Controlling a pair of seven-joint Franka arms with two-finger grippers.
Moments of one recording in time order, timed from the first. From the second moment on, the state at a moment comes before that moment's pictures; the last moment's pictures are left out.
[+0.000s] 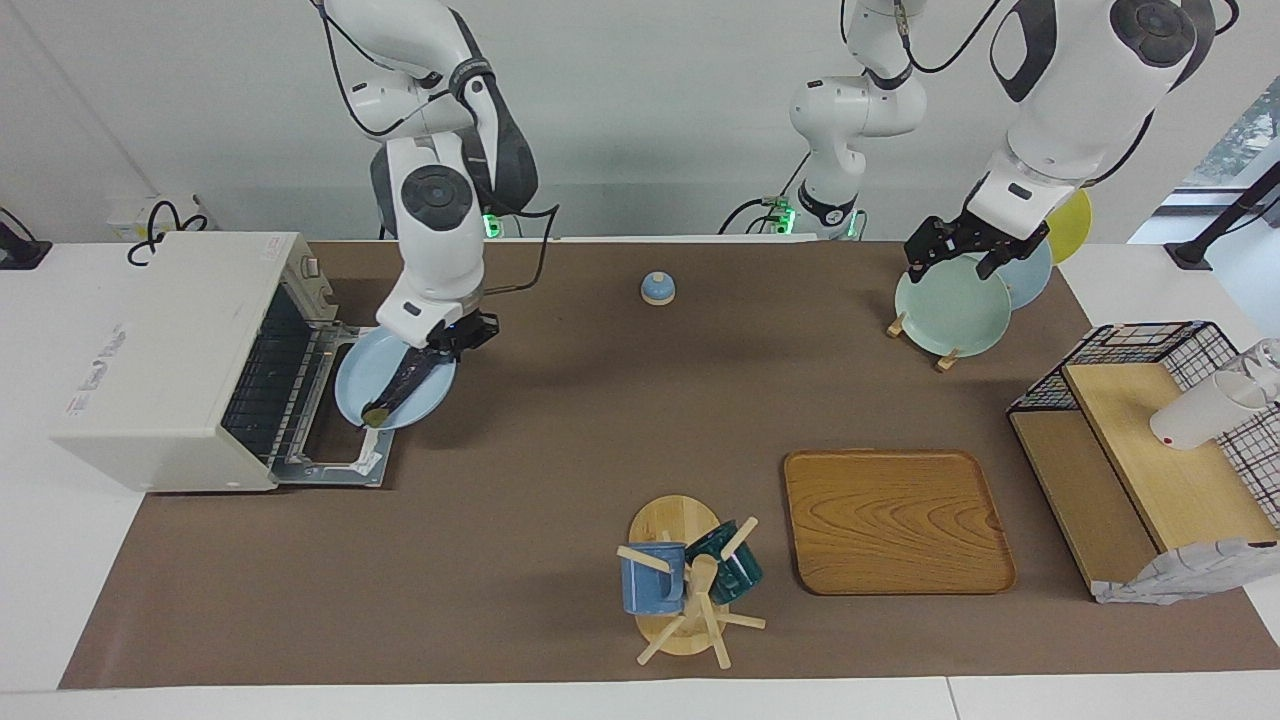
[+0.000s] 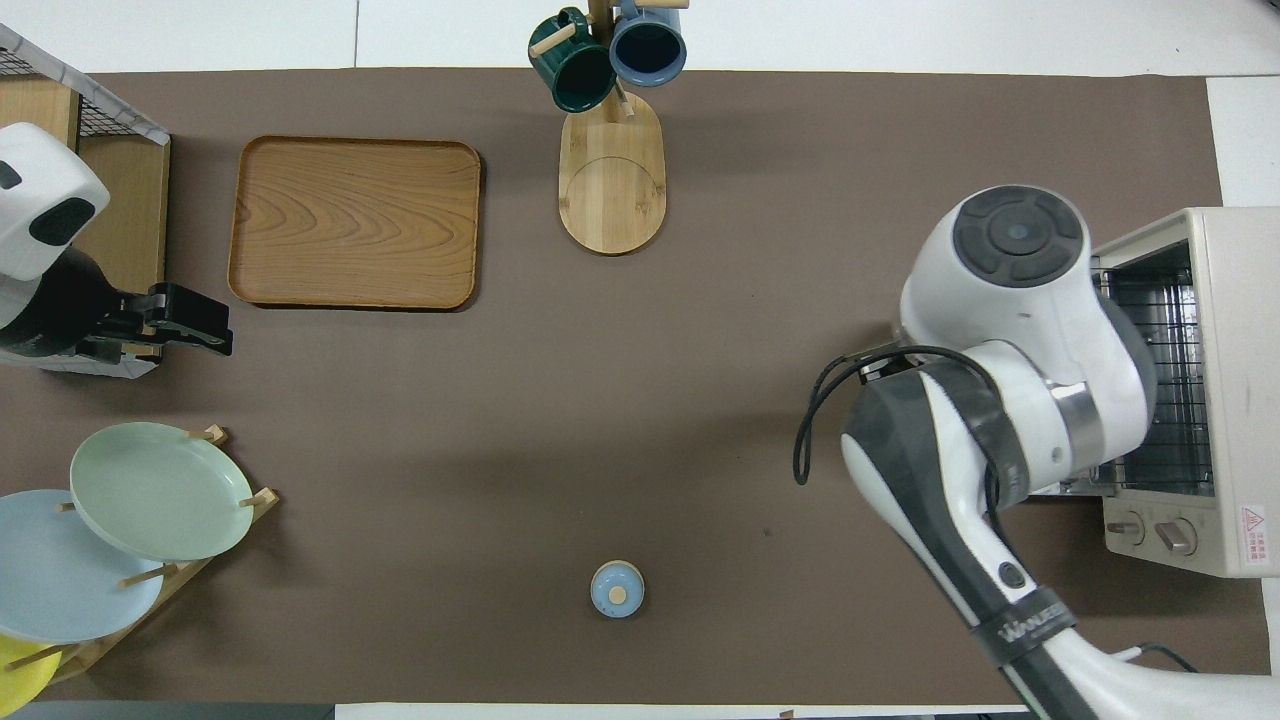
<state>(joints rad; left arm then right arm) -0.06 -0.02 -0.08 -1.65 -0.04 1.52 -0.12 0.33 0.10 0.01 -1.93 -0.15 1.85 0.17</state>
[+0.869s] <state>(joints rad) -0.06 -0.02 -0.08 -1.65 -0.04 1.53 -0.12 0.76 0.49 0.04 -1.46 -0.09 1.84 0.64</state>
